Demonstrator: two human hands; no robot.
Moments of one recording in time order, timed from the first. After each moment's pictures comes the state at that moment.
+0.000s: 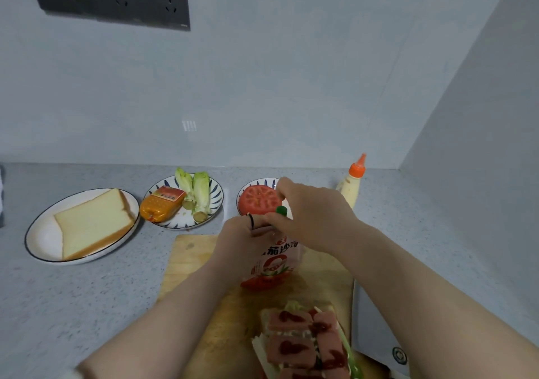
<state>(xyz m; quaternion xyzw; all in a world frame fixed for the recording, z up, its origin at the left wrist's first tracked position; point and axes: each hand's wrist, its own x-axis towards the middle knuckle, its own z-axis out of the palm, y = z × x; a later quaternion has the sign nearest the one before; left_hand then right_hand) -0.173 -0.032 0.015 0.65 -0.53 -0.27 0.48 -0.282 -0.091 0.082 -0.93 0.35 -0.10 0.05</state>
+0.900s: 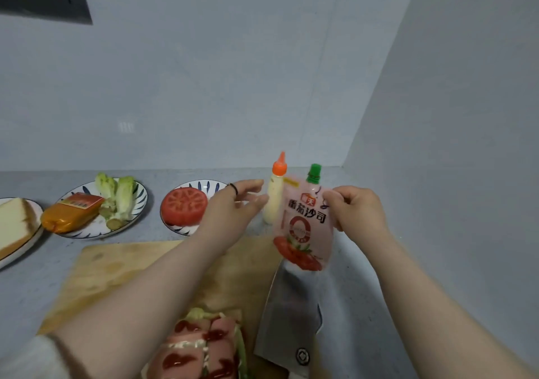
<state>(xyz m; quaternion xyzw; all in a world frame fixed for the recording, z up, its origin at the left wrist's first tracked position) -0.278 -0.119 0.038 0.61 -0.51 -0.25 0.55 -0.460 -0.185 0.059 -0.71 0.55 -0.34 0.28</state>
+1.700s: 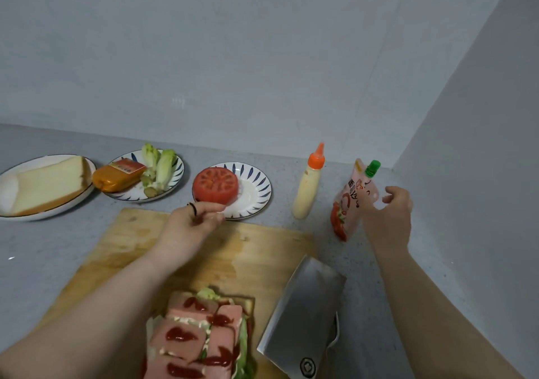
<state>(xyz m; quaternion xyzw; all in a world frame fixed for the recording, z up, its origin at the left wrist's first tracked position) -0.234 -0.071 -0.010 0.72 -0.37 -0.24 0.54 -0.452 -0.236 0.005 -0.61 0.62 -0.42 0.25</state>
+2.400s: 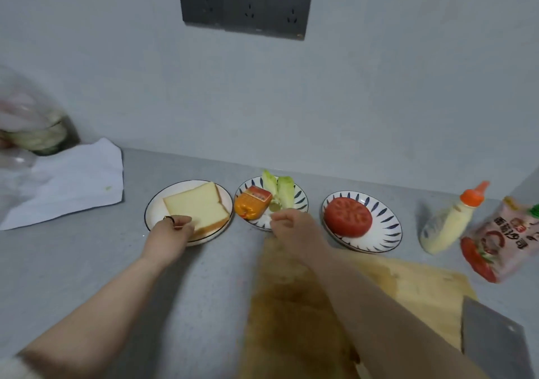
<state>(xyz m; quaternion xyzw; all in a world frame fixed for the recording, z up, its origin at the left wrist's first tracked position) 0.050 0.067 -0.040 0.86 -0.21 -0.16 0.44 -0.129 -0.052 0.006 -0.80 0.39 -0.15 0.43</state>
